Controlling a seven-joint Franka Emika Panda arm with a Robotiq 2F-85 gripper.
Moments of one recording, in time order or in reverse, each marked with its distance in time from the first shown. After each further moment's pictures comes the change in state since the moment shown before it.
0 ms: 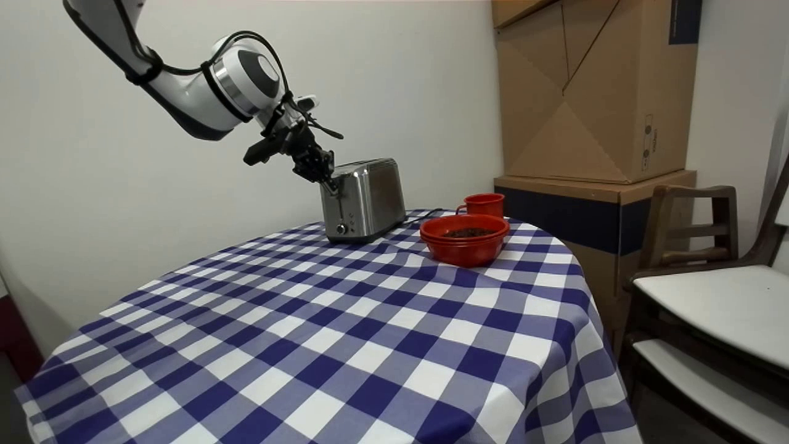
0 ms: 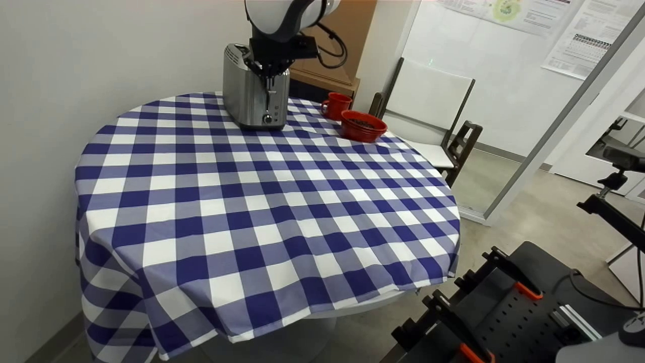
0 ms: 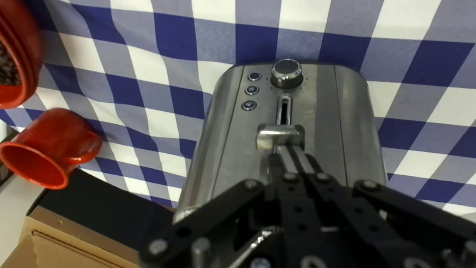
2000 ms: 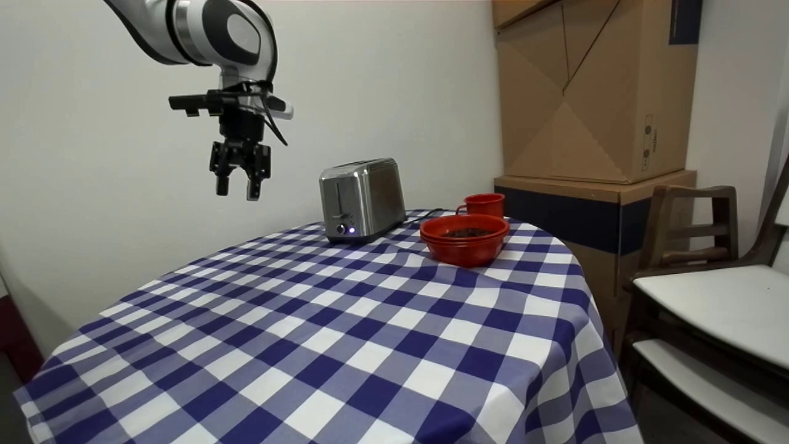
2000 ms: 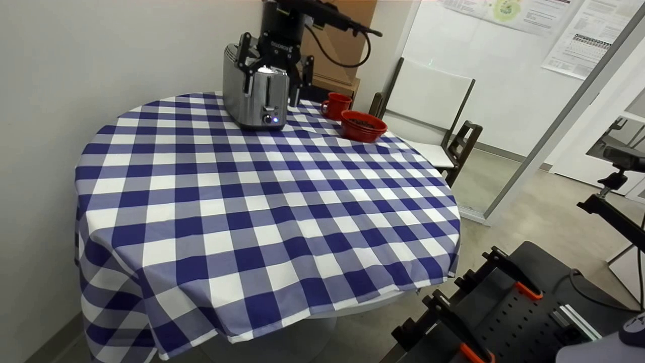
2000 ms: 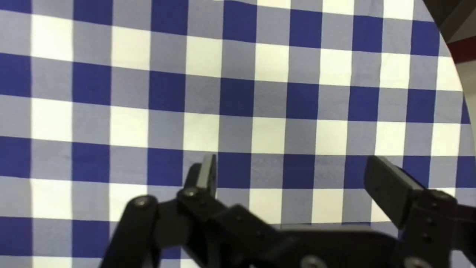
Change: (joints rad) arm -0.173 -0.262 0.264 -0.226 0.508 -0.558 -0.332
